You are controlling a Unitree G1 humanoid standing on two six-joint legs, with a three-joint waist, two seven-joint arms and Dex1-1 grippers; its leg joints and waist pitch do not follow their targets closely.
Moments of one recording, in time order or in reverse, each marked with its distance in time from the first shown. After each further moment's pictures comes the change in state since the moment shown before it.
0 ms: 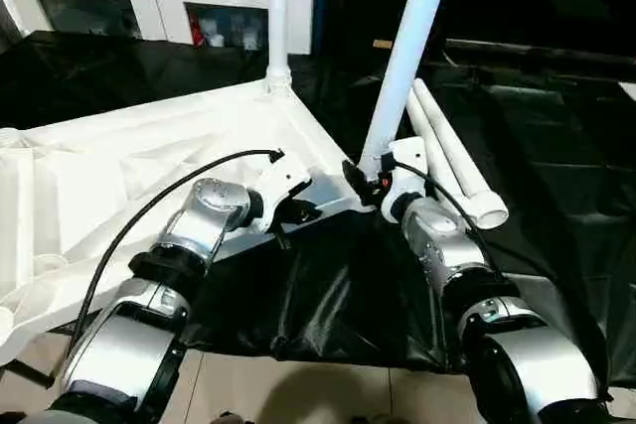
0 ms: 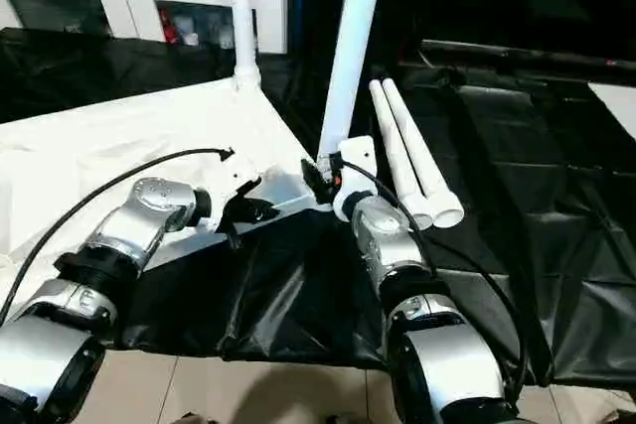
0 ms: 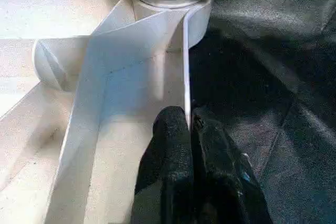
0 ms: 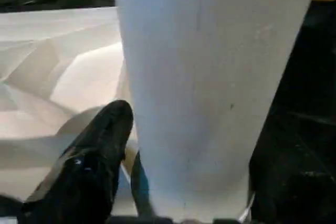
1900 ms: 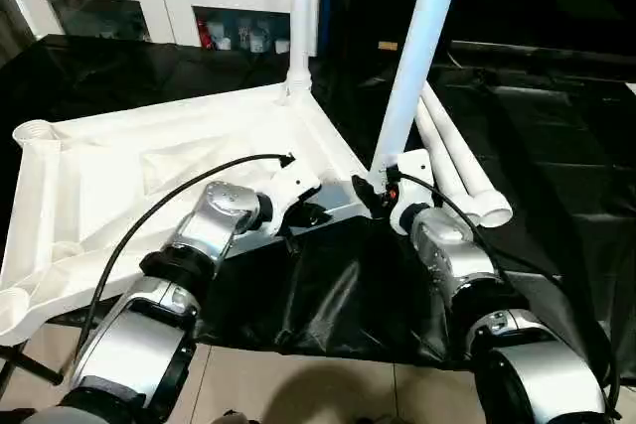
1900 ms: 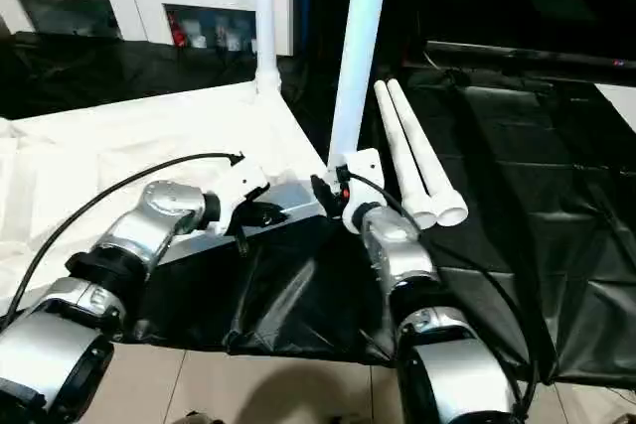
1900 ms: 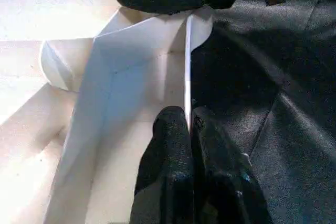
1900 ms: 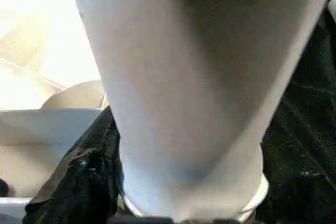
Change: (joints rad) left arm -0.024 -0.049 -0.030 0.087 0.033 -0.103 0.035; right arm 0.061 0.004 -0.005 -0.054 -0.040 0.062 -0.098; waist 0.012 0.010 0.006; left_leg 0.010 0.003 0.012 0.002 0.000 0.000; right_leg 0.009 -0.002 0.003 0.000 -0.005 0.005
